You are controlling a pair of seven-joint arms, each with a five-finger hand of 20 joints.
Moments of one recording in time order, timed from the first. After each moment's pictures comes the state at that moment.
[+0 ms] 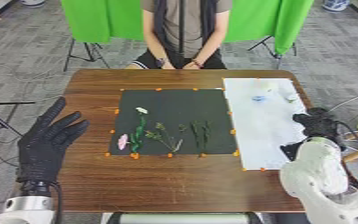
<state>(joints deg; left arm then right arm) 136.4 -57.8 -97.5 -130.9 38.9 14.0 23.0 -98.3 -54.0 77.9 -113.0 -132.7 13.3 63.8</state>
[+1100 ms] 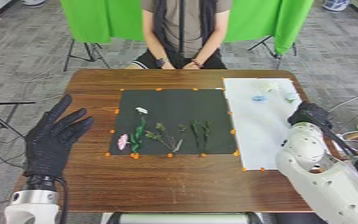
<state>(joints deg) 133.1 -58.9 -96.2 -130.1 38.6 13.3 20.2 -81.3 -50.0 63.6 -94.9 -135.9 -1.6 59.6</state>
